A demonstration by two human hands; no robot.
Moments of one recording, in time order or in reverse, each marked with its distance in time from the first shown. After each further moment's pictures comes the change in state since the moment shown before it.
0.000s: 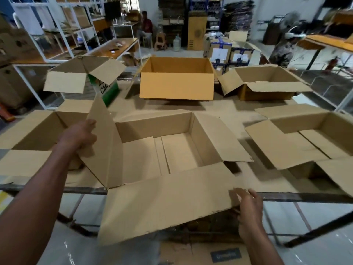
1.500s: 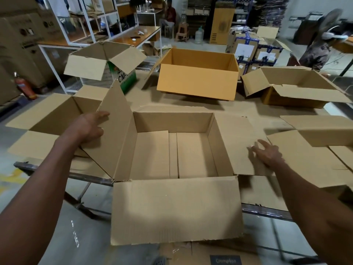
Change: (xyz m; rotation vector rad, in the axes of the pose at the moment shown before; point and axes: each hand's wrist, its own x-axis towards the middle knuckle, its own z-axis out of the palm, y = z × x) left_hand 0.032 -0.032 0.007 0.072 0.009 0.050; right_hand 0.251 -0.109 0.068 -1.190 -0.142 -0.340
